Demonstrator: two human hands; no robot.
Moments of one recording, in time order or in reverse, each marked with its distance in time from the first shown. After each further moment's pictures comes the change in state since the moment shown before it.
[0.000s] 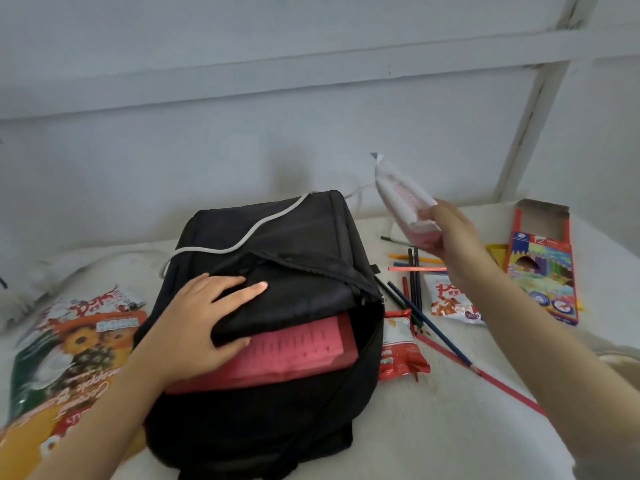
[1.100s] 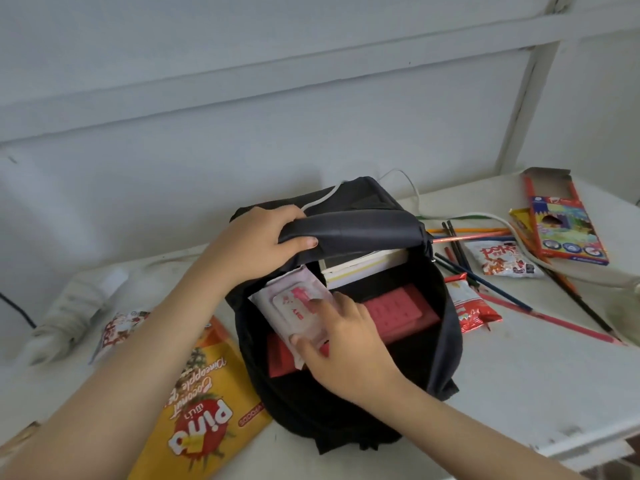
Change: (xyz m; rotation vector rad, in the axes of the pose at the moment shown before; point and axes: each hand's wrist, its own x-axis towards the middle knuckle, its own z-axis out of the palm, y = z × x) left_hand 0.050 -0.037 -0.087 -0.277 -0.085 -0.034; right_hand -0.183 0.075 0.201 -1.009 -0.228 -0.361
